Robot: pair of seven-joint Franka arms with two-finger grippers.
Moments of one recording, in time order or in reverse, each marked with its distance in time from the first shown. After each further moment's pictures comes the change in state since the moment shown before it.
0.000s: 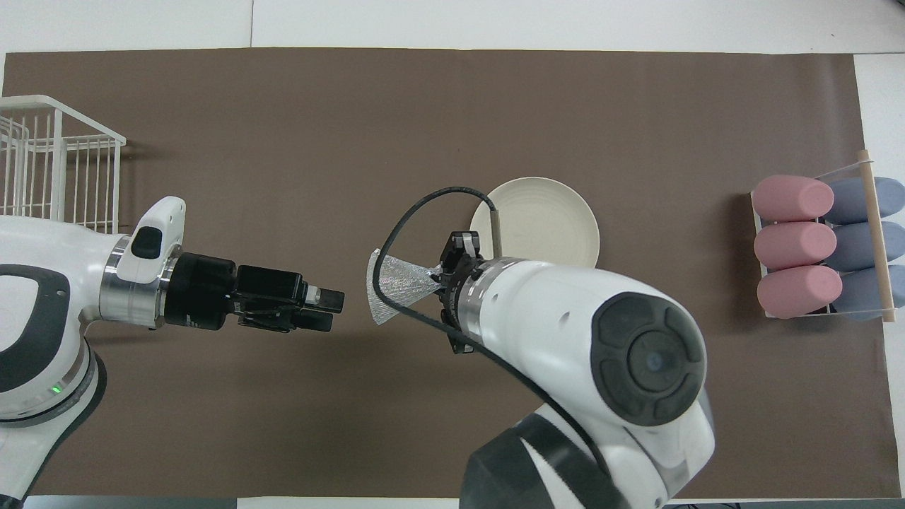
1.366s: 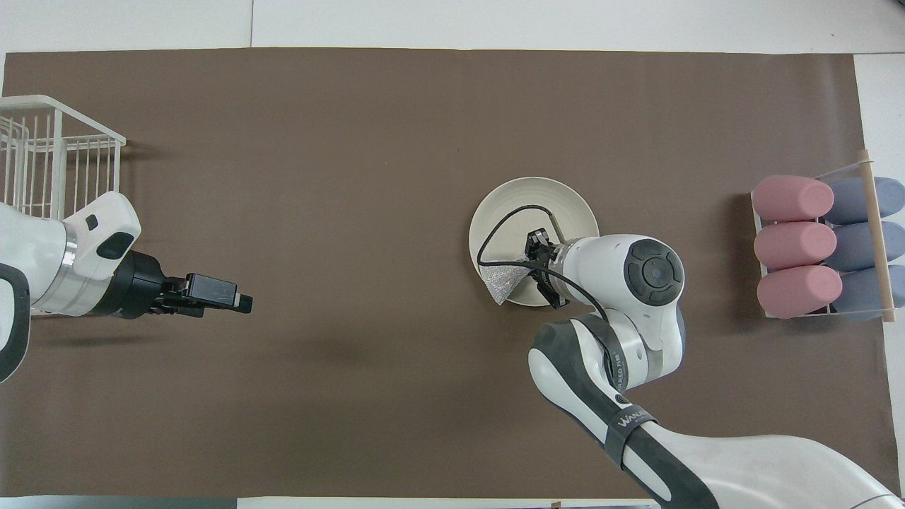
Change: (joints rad) left arm 0.065 0.001 0.011 0.071 0.756 0.115 -0.047; right arm -0.176 0.255 -0.002 -0.338 0.002 0.445 -0.589
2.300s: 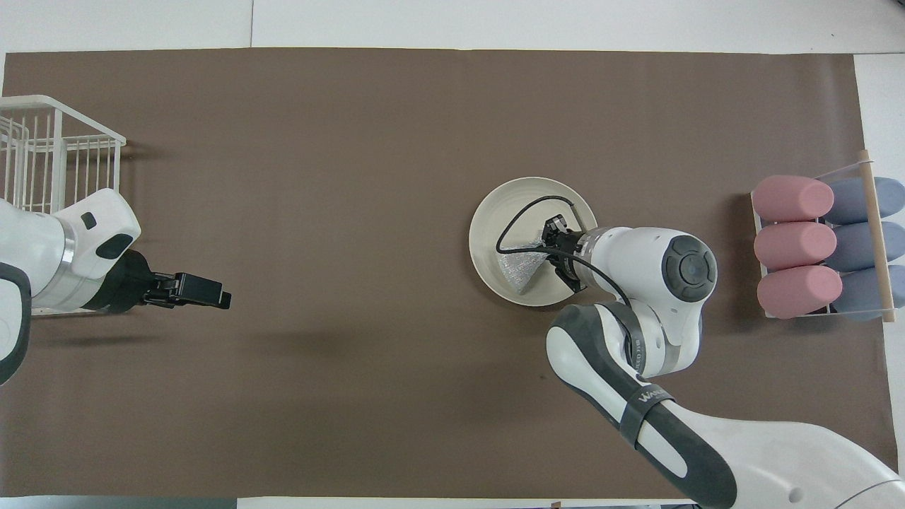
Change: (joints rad) left arm -0.001 0.000 -0.011 0.016 0.156 0.038 -0.002; right arm -0.034 0.019 0.006 -0.011 0.099 0.105 -0.188
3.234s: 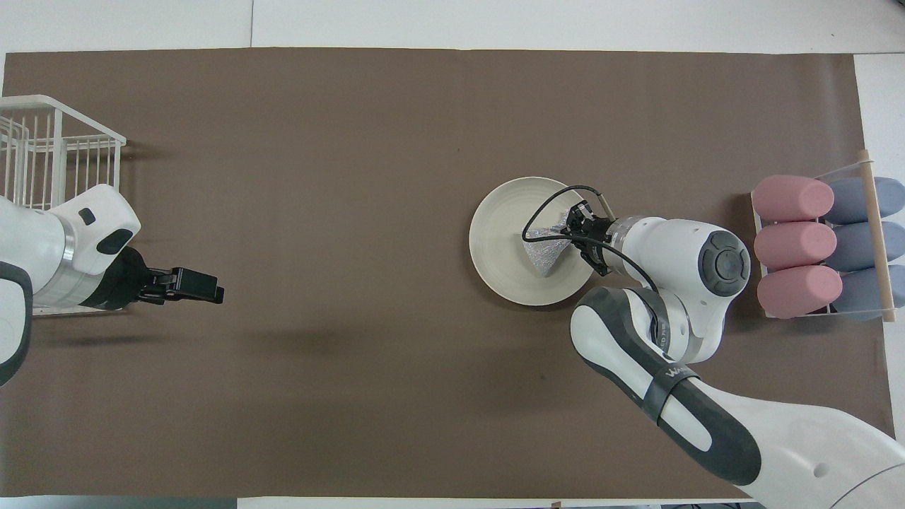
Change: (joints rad) left arm 0.000 0.000 -0.004 0.007 0.080 0.021 -0.063; right arm -0.090 0.015 -0.001 -0.001 0.021 0.050 -0.196
